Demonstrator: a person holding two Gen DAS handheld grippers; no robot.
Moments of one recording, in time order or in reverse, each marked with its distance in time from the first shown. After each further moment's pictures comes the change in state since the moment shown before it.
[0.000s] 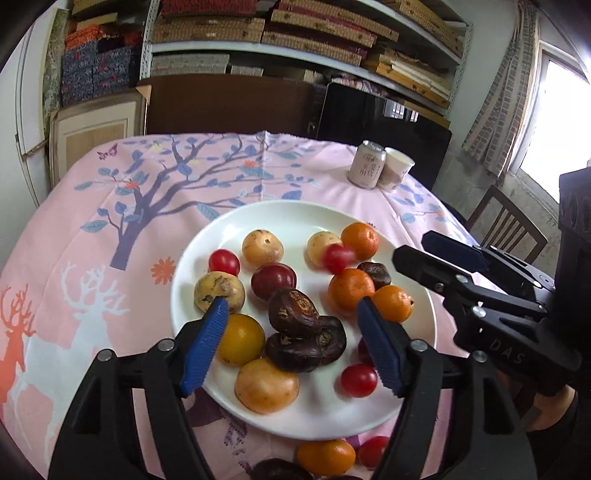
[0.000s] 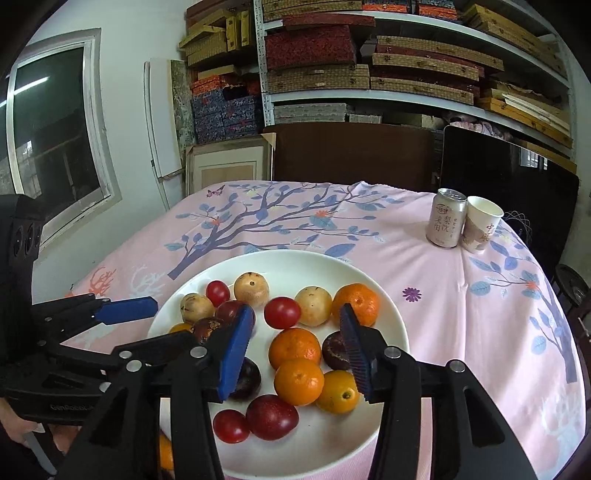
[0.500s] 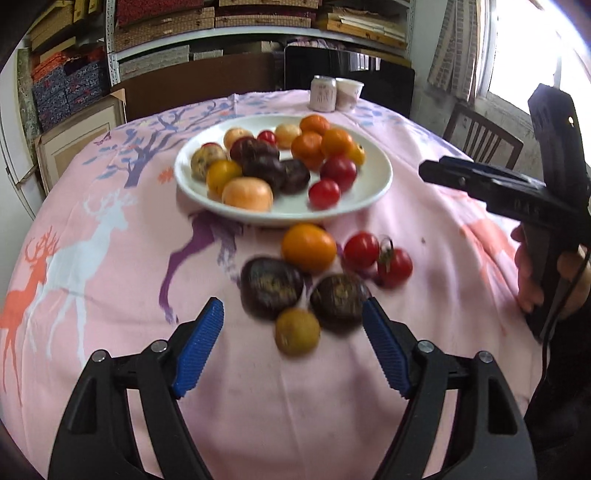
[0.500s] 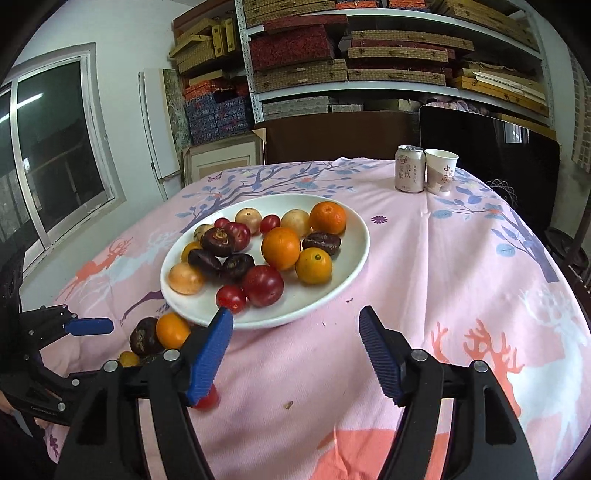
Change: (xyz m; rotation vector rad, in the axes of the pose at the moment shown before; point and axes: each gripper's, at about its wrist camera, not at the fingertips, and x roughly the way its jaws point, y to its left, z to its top) left arm -0.064 -0.018 -0.132 0.211 0.122 0.013; right arm -0.067 -0.015 -0.095 0.066 0.012 0.005
